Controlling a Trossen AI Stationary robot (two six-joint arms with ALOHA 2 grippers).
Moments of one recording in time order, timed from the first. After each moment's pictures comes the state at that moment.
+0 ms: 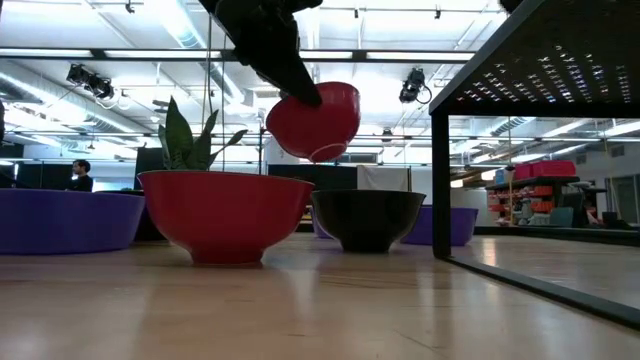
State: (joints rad) left arm -0.20 1.62 1.20 -0.39 -0.31 -0.04; right arm 0.06 0.47 0.22 0.38 -0.15 0.25
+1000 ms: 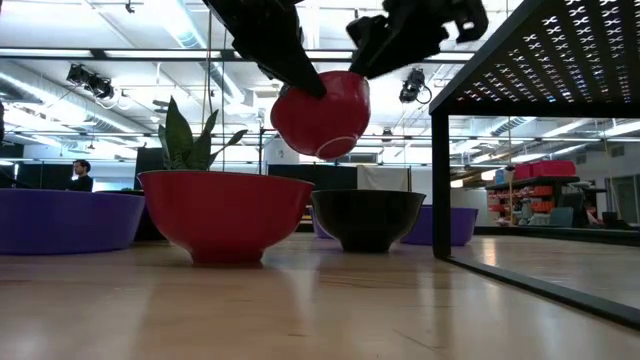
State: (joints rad) left arm -0.21 1.62 1.20 -0.36 -0.23 -0.01; right arm 0.04 1.56 1.26 -0.55 -0.12 -0.57
